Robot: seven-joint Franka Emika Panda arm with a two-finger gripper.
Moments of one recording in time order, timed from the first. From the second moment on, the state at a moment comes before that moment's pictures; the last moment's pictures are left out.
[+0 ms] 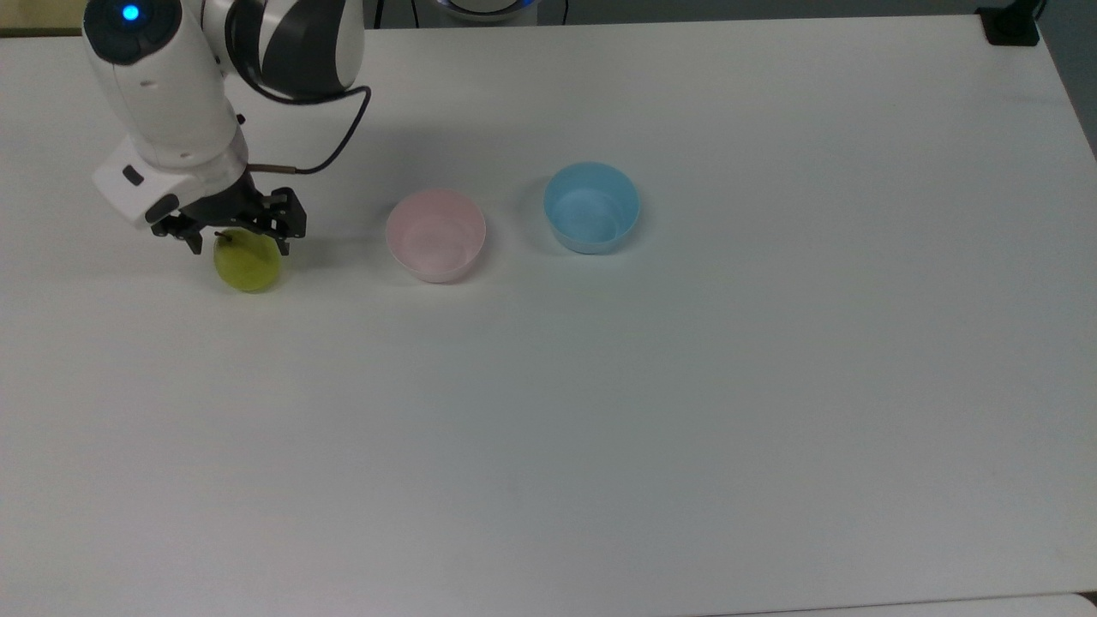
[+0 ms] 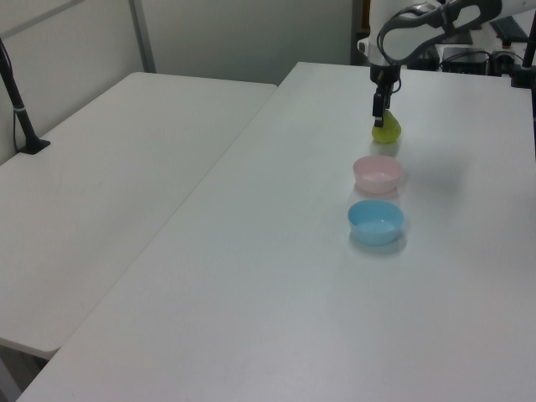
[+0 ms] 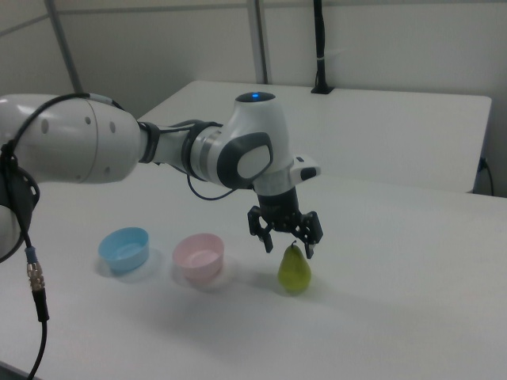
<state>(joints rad) -0.26 0.43 -0.05 -1.67 -0.11 2.13 -0.33</state>
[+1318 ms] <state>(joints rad) -0.28 0.44 -0.05 -1.65 -0.15 2.12 -0.35</state>
